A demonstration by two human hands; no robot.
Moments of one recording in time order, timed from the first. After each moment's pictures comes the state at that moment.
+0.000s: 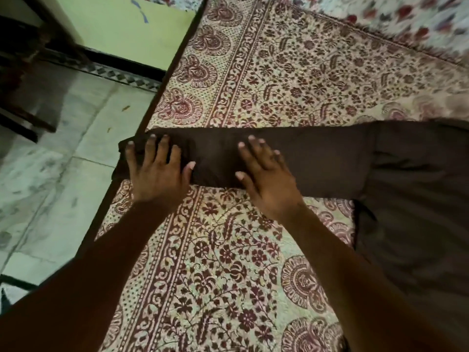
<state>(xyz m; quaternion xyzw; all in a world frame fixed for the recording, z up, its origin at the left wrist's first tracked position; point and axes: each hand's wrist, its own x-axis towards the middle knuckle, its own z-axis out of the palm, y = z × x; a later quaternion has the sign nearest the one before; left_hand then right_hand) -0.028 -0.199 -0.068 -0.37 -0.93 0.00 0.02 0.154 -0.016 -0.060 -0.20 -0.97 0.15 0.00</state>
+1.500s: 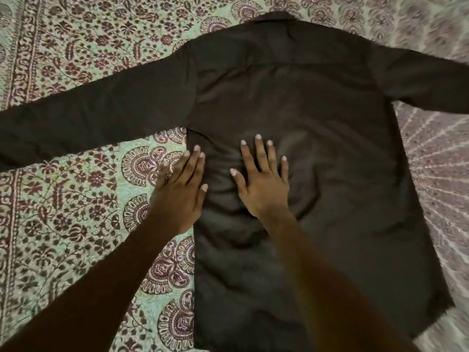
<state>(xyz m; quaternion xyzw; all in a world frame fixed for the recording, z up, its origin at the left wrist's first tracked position) 0.326 -0.076 -0.081 -0.64 -0.76 0.01 -0.11 0.514 0.029 -0.092 -0.53 -0.83 0.14 0.00</state>
